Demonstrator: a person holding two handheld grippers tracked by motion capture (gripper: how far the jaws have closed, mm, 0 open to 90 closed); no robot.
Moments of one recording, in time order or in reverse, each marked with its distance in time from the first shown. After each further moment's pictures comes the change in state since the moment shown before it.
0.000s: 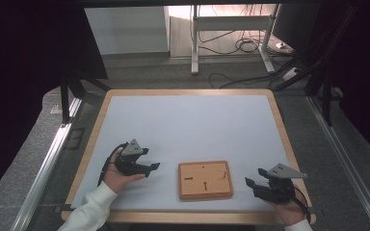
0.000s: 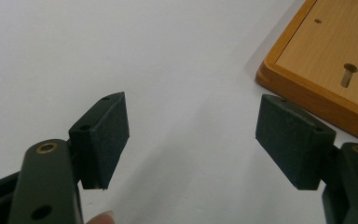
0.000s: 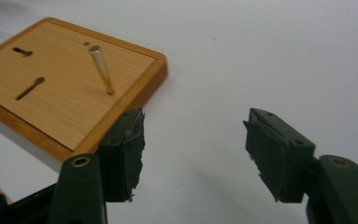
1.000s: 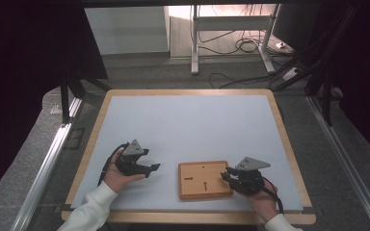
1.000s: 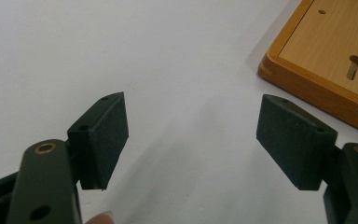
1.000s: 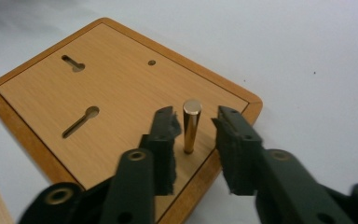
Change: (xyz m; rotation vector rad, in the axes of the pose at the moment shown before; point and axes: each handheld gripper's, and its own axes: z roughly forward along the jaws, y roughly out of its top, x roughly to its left) left arm 0.001 -0.002 0.003 0.016 -0.009 0.010; right arm 0.041 0.028 0.059 0.050 0.129 -0.107
